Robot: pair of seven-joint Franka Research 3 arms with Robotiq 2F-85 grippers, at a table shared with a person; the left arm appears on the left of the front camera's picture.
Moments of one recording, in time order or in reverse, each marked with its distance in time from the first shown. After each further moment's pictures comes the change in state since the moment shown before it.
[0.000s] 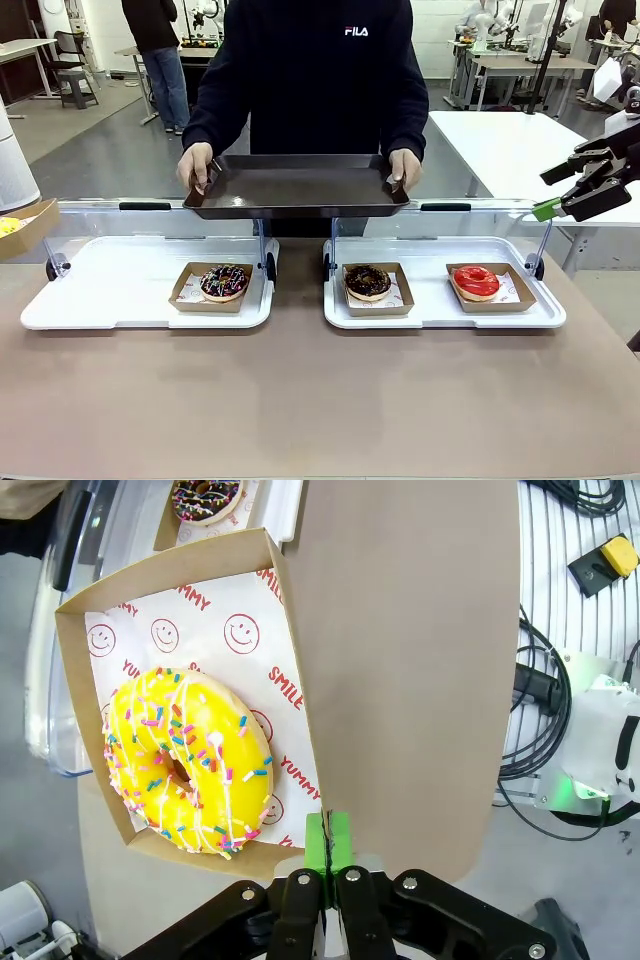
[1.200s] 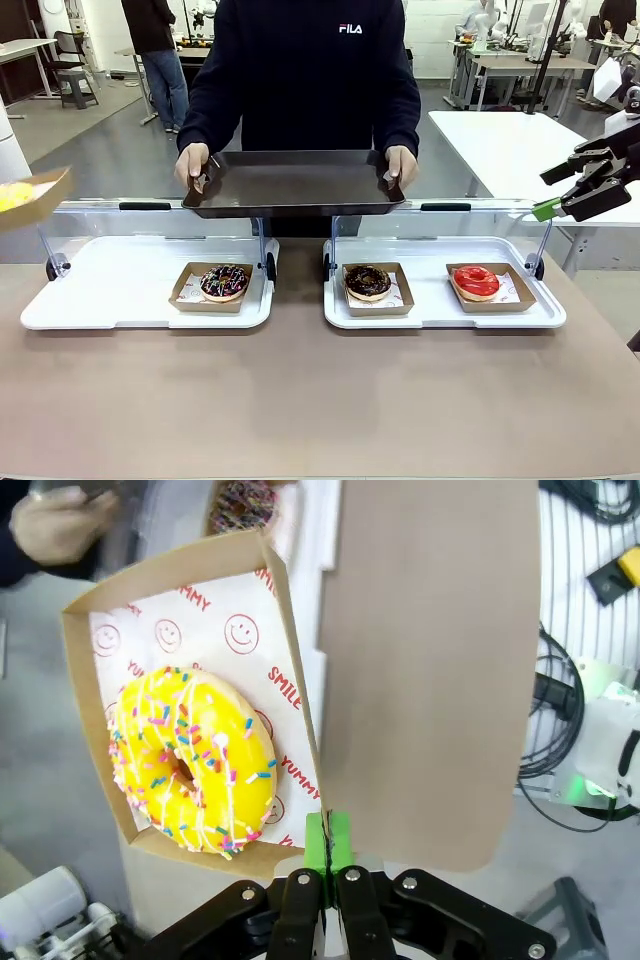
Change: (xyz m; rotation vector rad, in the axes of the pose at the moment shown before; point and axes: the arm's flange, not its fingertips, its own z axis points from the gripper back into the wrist) left arm 0.080 0.024 0.048 0.071 0.076 -0.045; right arm 0.000 0.000 0.000 0.000 0.000 0.001
